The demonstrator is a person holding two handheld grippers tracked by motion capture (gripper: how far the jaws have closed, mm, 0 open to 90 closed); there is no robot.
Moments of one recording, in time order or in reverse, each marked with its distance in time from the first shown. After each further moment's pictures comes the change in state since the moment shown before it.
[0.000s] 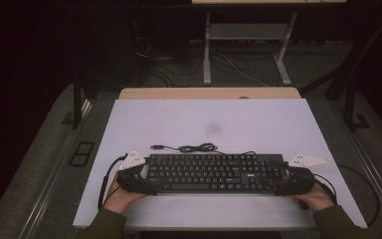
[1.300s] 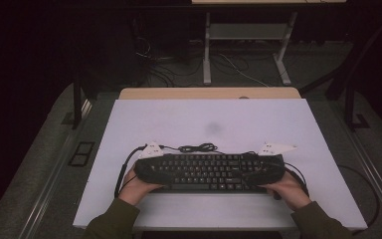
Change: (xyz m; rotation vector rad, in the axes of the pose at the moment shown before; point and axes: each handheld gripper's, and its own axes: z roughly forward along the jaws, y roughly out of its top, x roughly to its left) left arm -0.011 0.029 0.030 0.012 -0.123 0.056; right arm 0.031 0.043 0.053 0.018 0.088 0.007
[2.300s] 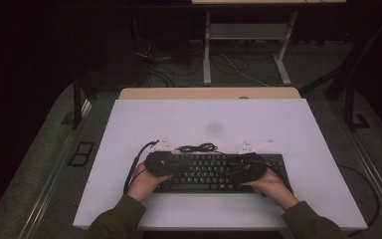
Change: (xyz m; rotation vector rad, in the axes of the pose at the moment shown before) left arm 0.011 0.011 0.037 0.117 -0.068 0.000; right arm 0.010 0.013 0.044 0.111 0.074 -0.031
